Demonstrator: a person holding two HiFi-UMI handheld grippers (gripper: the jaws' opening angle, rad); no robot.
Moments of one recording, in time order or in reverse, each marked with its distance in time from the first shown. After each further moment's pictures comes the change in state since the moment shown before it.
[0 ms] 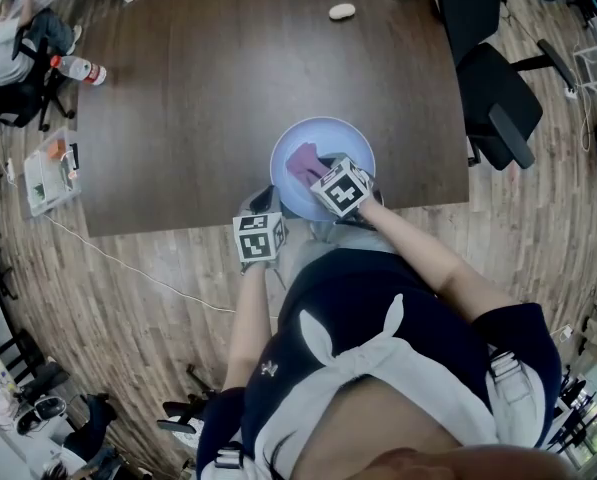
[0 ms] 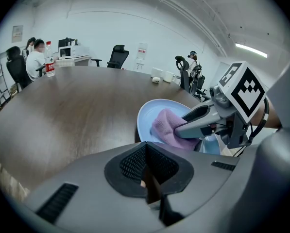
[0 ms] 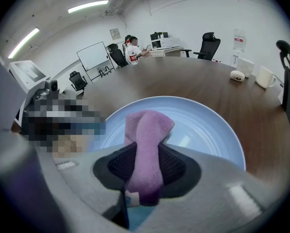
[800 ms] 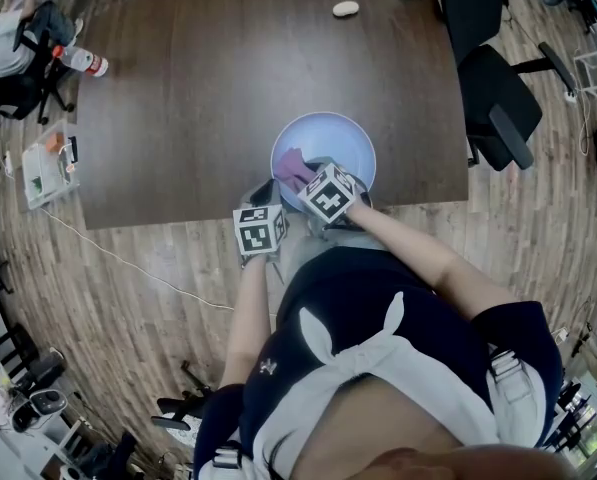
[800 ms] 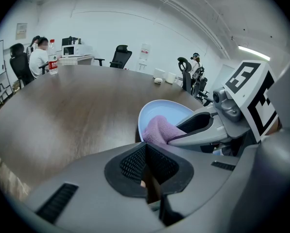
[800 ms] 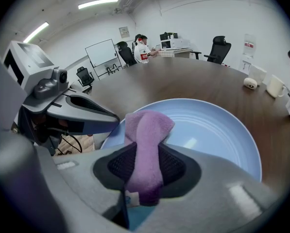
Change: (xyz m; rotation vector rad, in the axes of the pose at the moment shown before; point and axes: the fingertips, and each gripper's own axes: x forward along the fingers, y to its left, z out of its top) left arm -0.001 0.000 0.001 -0.032 -0.010 0.009; right arm 0.009 0.041 0.006 -0.109 0.009 0.035
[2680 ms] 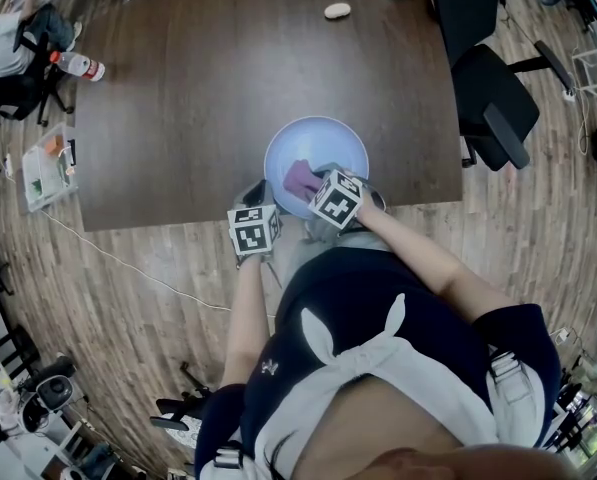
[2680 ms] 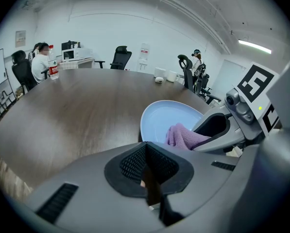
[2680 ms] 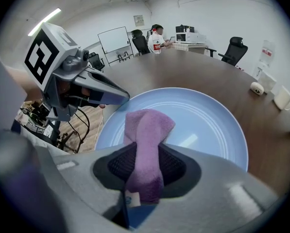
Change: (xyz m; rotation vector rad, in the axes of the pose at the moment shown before) left arm 0.003 0.001 0.001 0.036 0.007 0.048; right arm -0.023 -0.002 -0.041 -0.148 0.111 0.059
